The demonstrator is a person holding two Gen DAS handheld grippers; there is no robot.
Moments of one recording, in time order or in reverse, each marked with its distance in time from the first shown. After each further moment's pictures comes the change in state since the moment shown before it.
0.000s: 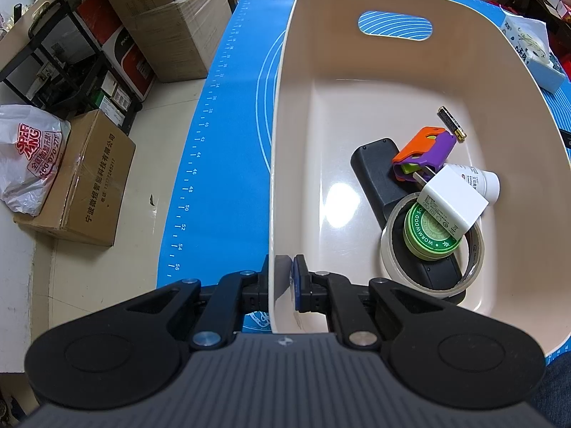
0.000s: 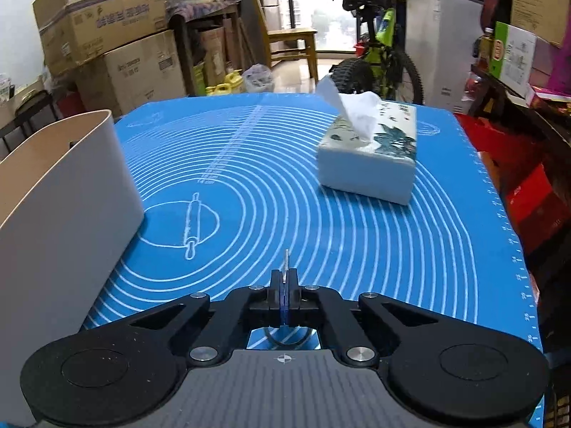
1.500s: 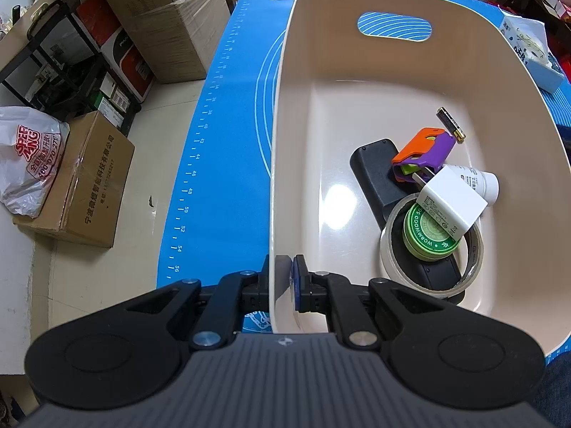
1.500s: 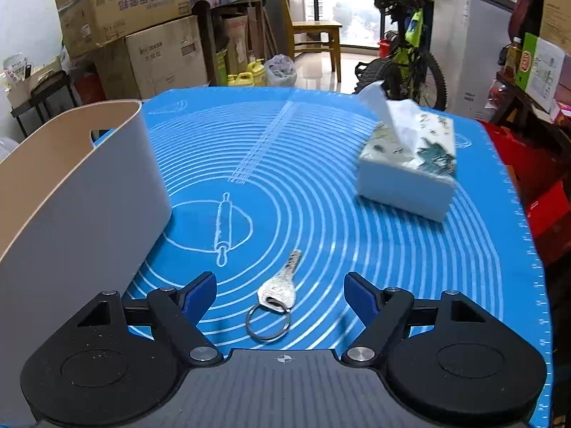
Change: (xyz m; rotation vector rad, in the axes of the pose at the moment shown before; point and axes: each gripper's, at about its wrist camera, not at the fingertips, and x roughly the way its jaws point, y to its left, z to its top) left arm 0.000 0.000 0.001 0.004 -0.002 -0.003; right arm 0.008 0.023 0.014 -0.060 0.045 0.045
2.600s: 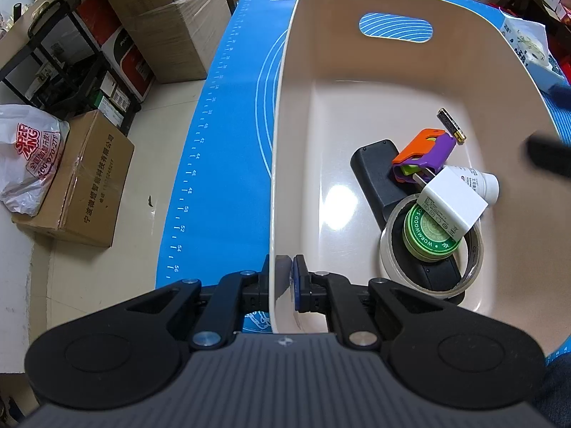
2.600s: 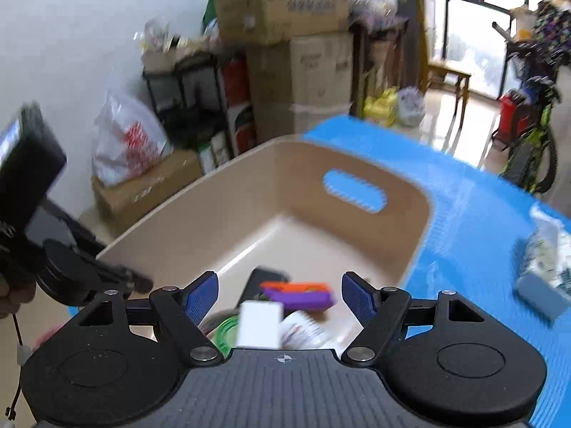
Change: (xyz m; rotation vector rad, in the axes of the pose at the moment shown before) left arm -0.001 0.000 0.000 -0.004 -0.002 -0.001; right arm -0.091 0.161 0.036 -0.271 -0.063 0.278
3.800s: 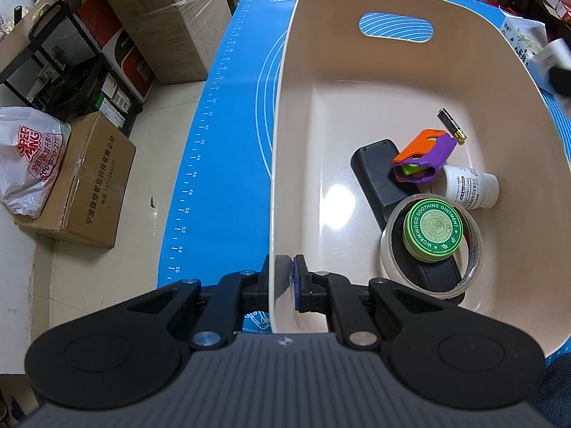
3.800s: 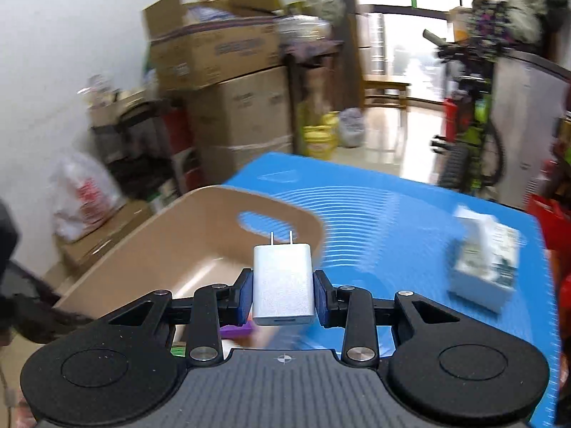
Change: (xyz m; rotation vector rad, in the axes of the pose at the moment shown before) left arm -0.001 0.000 0.000 0.008 0.001 0.005; right arm -0.018 -0.052 0.006 0.122 -0.080 -0.099
